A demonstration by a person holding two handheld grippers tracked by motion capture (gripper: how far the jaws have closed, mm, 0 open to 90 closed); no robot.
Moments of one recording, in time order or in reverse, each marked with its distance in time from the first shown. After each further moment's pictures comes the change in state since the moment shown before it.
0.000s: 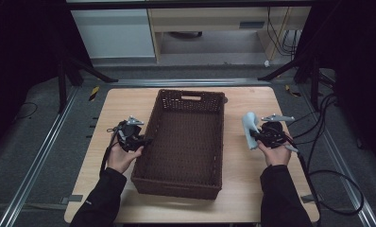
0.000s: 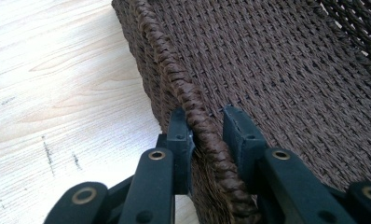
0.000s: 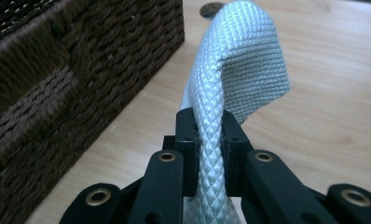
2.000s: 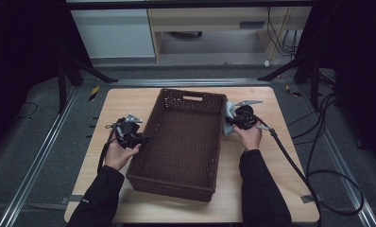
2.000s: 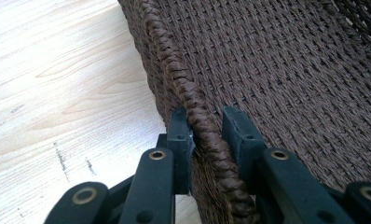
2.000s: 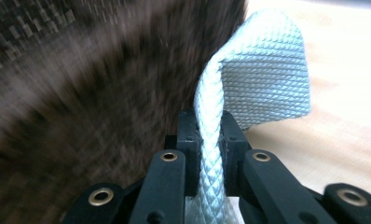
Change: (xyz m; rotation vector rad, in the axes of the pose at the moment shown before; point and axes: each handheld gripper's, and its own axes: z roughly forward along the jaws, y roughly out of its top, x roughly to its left) left arm 0.013 0.004 0.001 0.025 -0.013 0.046; right arm 0.018 0.045 0.098 0.009 0.117 -0.019
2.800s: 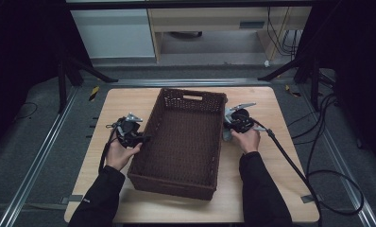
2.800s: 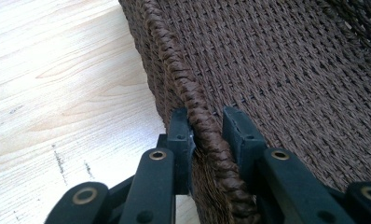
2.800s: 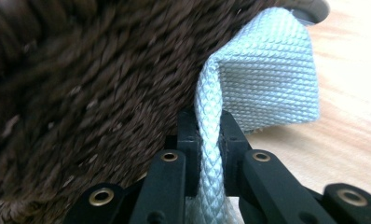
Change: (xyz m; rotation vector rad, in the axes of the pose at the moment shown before) left arm 0.000 0.002 0.003 -0.010 0.003 -0.023; right arm 0.007 -0.010 0.013 0.103 0.009 -0.067
